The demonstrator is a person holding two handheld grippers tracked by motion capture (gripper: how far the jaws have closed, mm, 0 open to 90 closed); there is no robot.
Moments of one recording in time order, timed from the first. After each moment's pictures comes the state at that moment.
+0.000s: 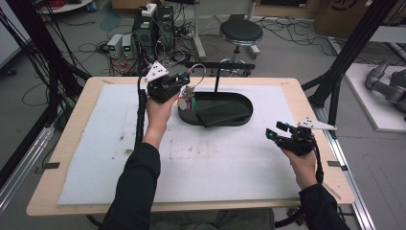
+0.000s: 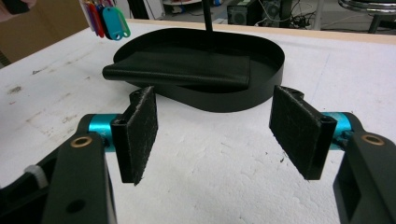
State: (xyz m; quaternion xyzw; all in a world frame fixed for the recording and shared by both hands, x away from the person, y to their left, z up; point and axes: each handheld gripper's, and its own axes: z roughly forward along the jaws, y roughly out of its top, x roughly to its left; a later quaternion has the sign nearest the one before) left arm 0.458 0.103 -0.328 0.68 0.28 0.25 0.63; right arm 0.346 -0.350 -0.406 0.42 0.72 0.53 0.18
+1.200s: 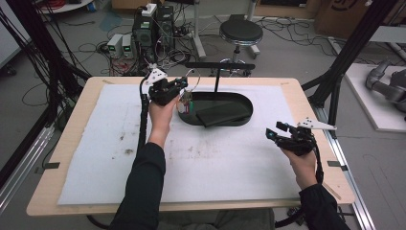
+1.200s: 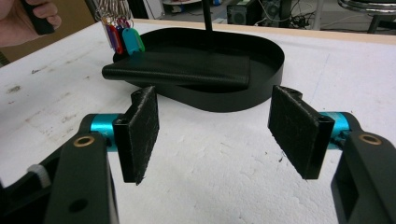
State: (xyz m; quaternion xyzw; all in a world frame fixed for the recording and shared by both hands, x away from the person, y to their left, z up) left arm 0.478 0.108 -0.362 0.66 0.34 0.23 0.63; right arm 0.346 -0.350 -0.406 0.42 0.72 0.53 0.19
